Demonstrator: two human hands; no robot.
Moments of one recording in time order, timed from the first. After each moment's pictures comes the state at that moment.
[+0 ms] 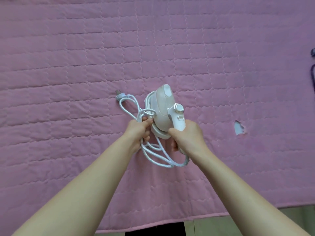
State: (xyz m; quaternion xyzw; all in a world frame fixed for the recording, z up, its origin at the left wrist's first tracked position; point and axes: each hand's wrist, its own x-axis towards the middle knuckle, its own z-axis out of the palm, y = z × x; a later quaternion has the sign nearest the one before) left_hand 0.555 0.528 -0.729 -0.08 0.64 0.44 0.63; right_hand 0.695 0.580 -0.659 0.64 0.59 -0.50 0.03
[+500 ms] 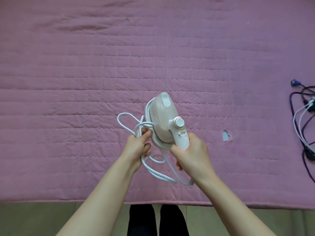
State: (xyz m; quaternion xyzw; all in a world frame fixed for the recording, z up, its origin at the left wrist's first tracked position) left_hand 0.583 0.459 -0.584 -0.09 0.62 0.52 0.58; right_hand 0.727 0.525 -0.519 0.59 0.65 -0.48 -0.04
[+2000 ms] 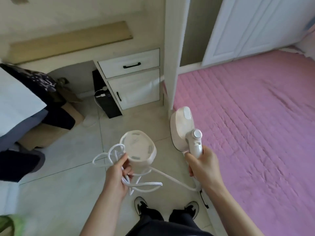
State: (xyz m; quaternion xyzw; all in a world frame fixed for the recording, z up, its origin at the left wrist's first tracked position) left_hand 0.814 -0.109 -0.312 -0.48 0.32 0.82 0.00; right_hand 0.761 0.112 -0.262 0.13 0.84 -0.50 0.14
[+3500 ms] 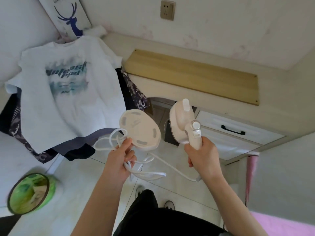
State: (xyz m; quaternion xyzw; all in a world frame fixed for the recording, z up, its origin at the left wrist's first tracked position) left_hand 0.664 -0.506 -0.275 -0.45 0.18 0.83 -0.28; right_hand 0.494 -0.357 -0.230 -0.15 0.85 -0.43 0.28
